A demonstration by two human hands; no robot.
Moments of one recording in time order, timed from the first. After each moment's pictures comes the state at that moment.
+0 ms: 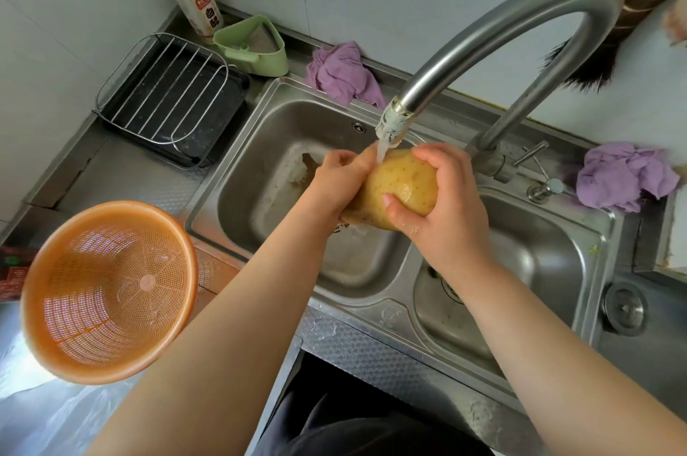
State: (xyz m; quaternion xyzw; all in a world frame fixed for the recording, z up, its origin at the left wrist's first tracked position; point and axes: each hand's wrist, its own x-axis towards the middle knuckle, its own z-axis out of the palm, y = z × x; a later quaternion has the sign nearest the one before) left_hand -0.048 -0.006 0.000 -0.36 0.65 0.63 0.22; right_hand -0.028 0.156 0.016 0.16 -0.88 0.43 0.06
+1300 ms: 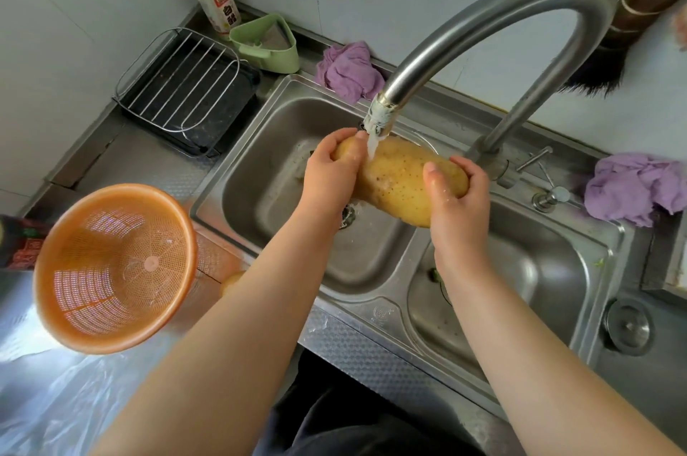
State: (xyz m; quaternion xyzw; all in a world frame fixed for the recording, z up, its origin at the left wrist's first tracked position) left_hand -0.040 0.014 0.003 -0.36 0.64 0.67 0.00; right_hand -0.034 0.164 0.013 -0.18 -0.73 0.66 -0.07
